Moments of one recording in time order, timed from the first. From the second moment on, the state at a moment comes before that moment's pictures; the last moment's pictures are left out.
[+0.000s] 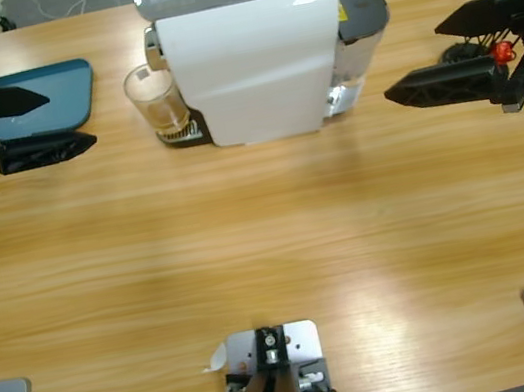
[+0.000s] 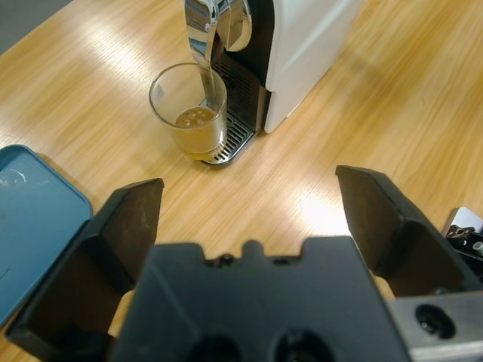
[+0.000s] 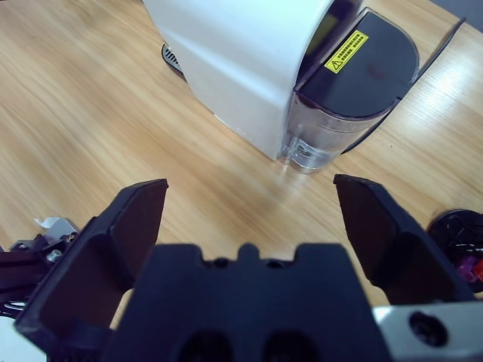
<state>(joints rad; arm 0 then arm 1) -0.52 1.30 -0.78 0.16 -0.30 0.18 0.76 1.19 -0.93 0.47 0.01 0.07</state>
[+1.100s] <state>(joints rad) -0.40 1.73 -1.01 0.02 -0.48 0.56 0.76 1.35 -0.94 0.47 0.02 0.07</state>
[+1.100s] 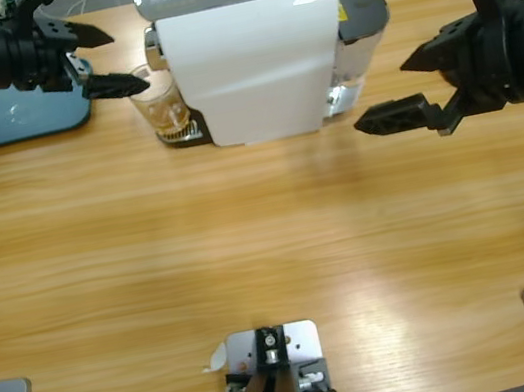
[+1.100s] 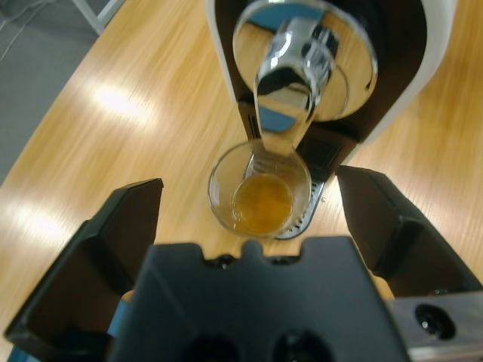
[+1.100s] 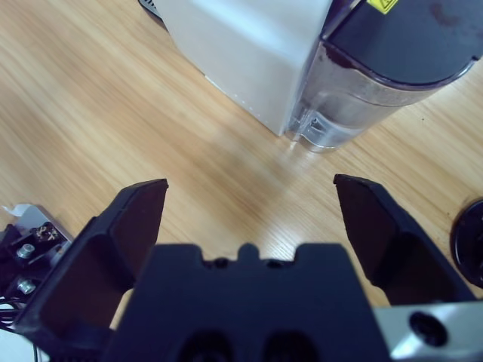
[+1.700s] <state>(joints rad) -0.36 1.83 -1.01 0.00 -0.60 0.56 0.72 1.41 -0.97 0.44 0.04 0.05</state>
